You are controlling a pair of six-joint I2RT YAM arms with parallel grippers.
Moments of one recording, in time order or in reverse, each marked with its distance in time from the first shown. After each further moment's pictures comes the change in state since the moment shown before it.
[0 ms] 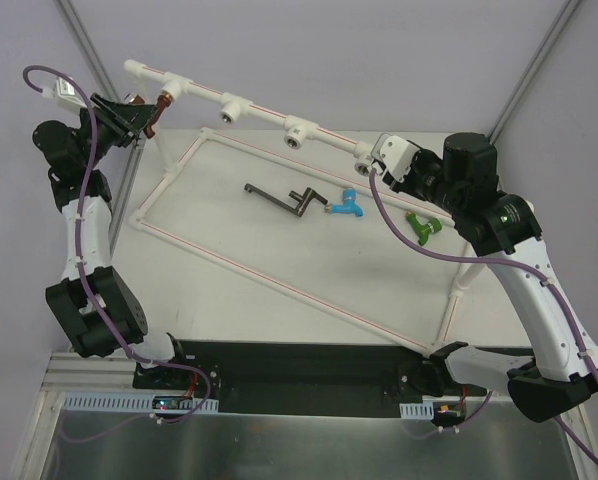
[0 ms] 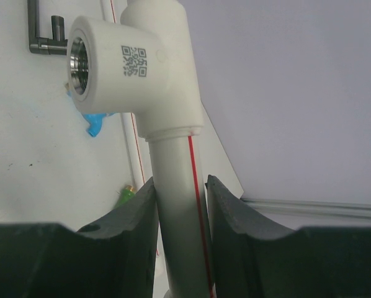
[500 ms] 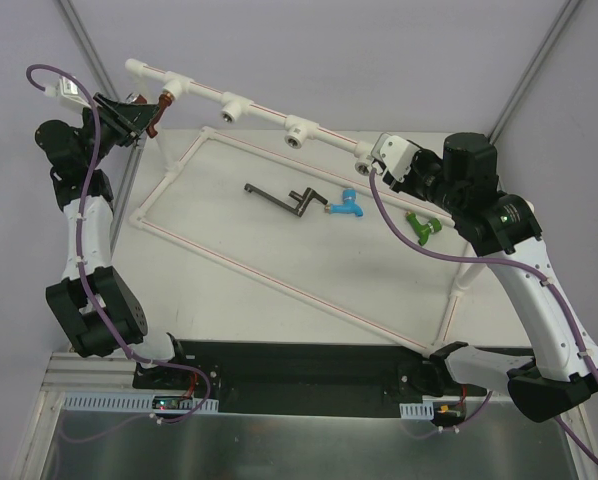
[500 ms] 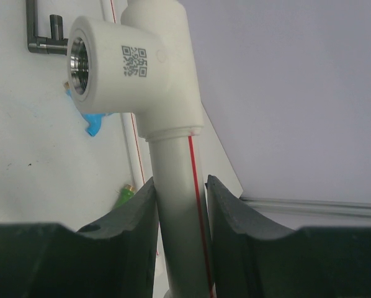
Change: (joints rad) left arm -0.013 0.006 0.006 -0.002 -0.001 0.027; right arm 0.000 0.000 0.000 0.001 0.005 0.000
